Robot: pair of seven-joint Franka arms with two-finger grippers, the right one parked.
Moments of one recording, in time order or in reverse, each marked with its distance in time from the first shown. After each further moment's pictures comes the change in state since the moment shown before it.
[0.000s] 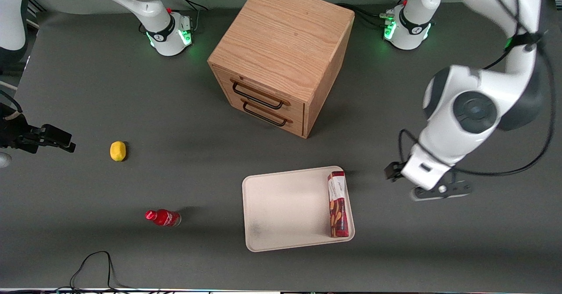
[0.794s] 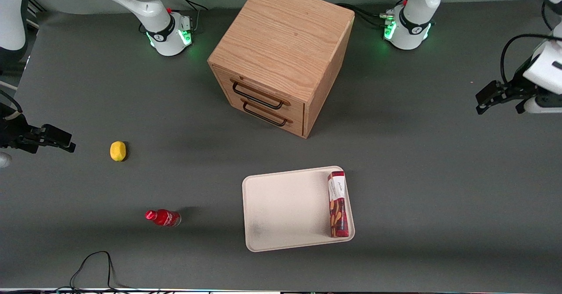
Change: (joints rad) arm 0.239 -0.508 0.002 -0.353 -0.095 -0.084 0.358
